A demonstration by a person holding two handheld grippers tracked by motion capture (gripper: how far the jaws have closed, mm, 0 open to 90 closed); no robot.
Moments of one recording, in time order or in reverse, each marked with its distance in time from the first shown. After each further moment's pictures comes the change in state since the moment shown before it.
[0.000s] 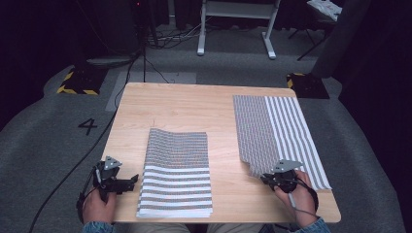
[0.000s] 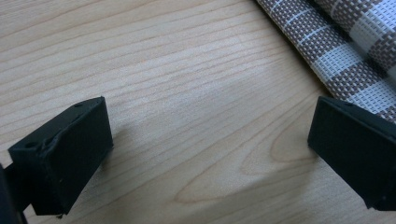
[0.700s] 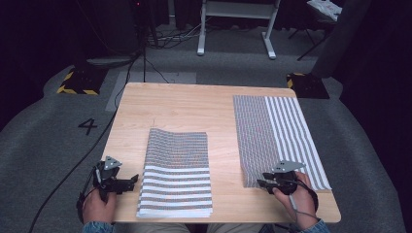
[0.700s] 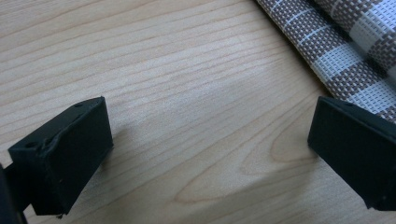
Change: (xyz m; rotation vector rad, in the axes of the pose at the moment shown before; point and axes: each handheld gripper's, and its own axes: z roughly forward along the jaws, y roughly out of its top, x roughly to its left) left arm 0.000 0.000 0.000 0.000 0.000 0.000; right arm 0.006 0.001 -0.003 -0.054 0.033 0.059
